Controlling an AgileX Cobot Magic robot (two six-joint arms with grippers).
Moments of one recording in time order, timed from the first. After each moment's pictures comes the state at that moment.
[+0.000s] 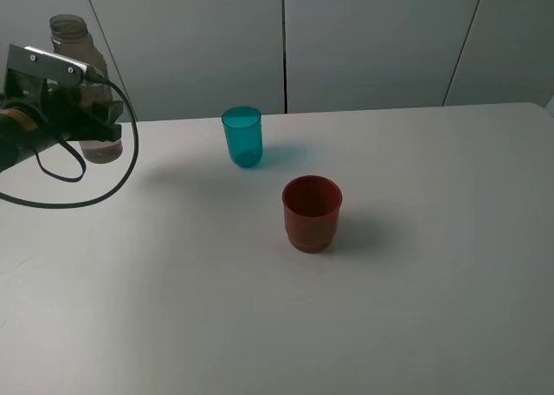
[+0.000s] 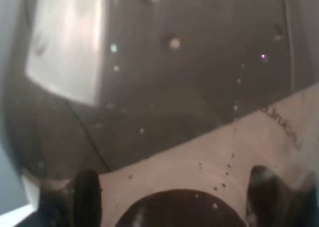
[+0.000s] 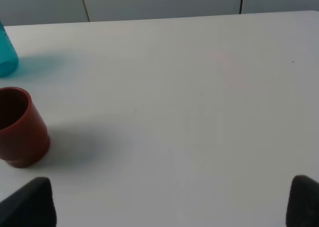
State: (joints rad) left arm -0.04 1.82 -0.70 0.19 -0.77 0.13; right arm -0.01 0.00 -0.50 0.09 1.10 -0.01
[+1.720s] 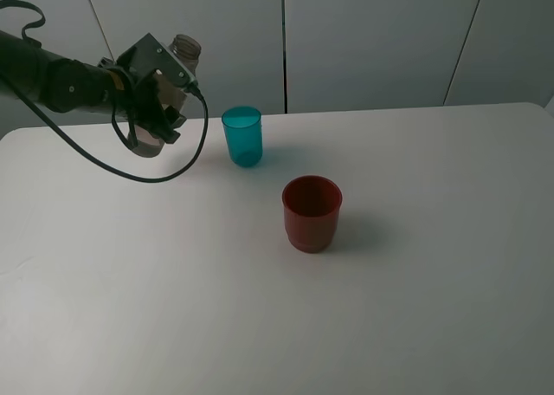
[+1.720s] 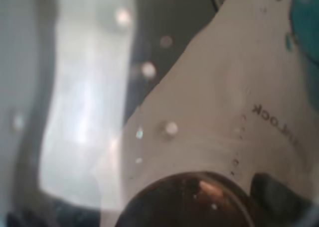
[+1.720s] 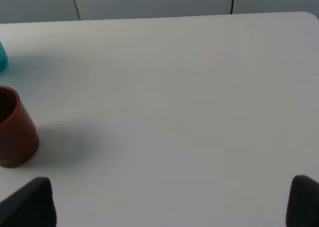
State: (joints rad) left arm -0.24 1.96 -1.14 0.23 -0.09 0.42; right arm -0.01 0.00 -0.50 0.06 1.10 -0.01
